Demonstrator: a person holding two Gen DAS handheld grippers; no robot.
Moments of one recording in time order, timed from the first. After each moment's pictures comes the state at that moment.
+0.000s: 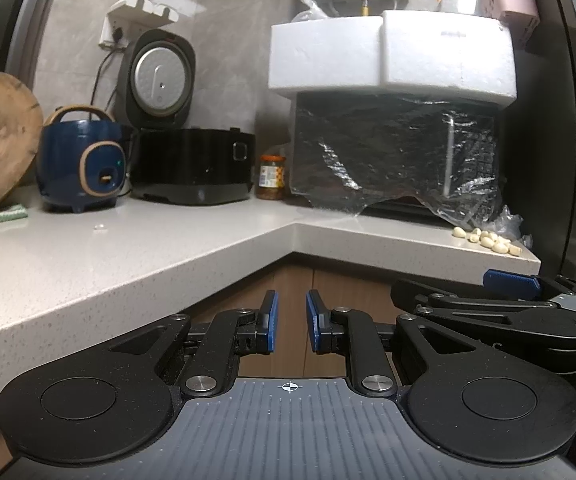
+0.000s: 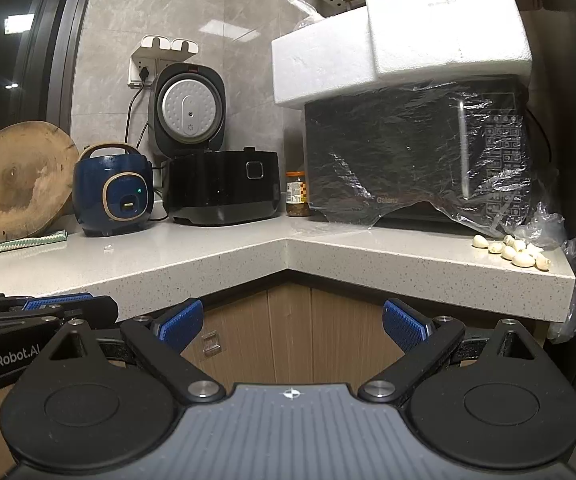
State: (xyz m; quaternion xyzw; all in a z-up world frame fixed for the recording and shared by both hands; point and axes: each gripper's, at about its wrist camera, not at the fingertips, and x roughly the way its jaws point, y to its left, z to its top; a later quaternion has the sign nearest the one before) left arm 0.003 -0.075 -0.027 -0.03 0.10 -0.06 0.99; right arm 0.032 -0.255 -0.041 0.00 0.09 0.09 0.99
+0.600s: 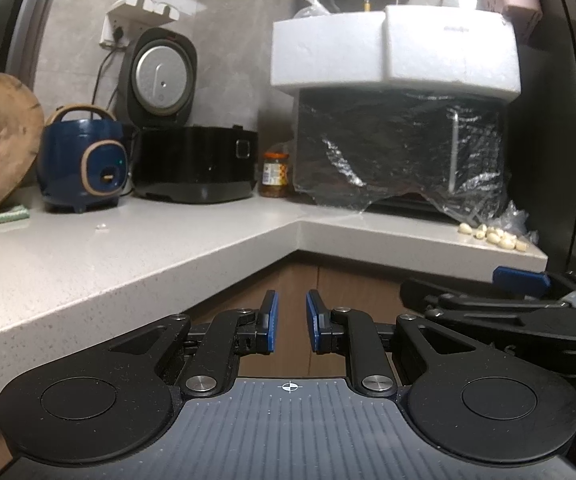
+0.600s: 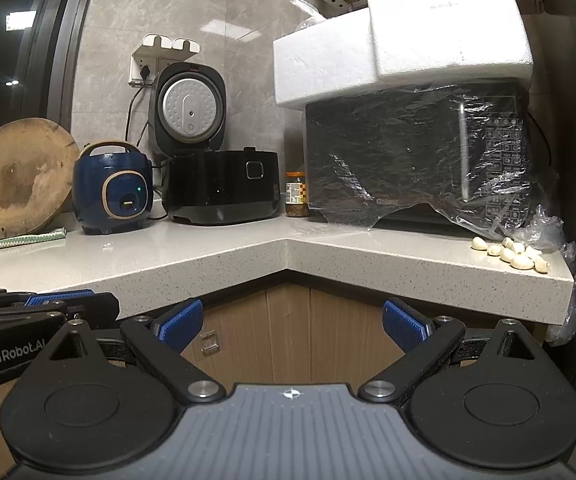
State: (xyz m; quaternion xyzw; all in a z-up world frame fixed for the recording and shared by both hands) left arm 0.011 -0.077 -0.032 -0.02 0.11 -0.06 0.99; right arm 0.033 -0.254 -0.041 0.00 0.09 0.09 0.99
